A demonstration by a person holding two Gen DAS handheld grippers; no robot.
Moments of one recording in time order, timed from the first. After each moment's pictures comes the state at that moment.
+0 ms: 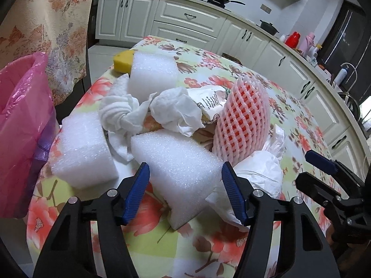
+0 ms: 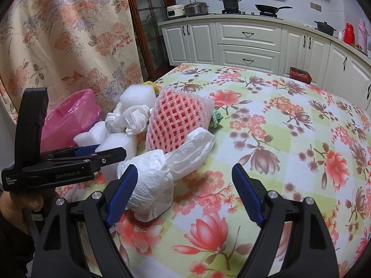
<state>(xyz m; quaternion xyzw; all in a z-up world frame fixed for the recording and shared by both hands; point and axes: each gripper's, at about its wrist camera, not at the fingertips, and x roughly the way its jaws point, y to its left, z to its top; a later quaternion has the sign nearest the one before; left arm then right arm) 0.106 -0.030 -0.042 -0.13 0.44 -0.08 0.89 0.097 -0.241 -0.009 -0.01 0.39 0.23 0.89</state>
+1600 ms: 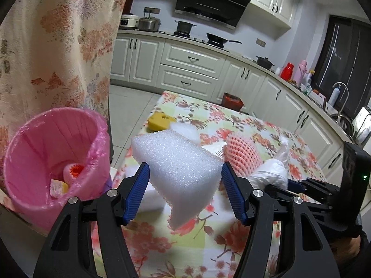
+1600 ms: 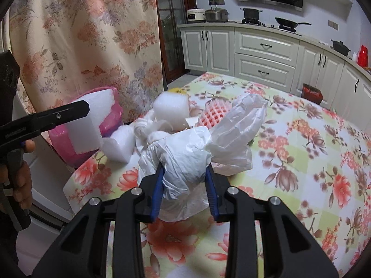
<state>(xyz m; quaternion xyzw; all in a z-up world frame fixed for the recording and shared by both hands) 0.049 0.032 0.048 -0.12 0.32 -0.05 0.94 0.079 -0.193 0.020 -0.05 0.36 0.26 0.89</state>
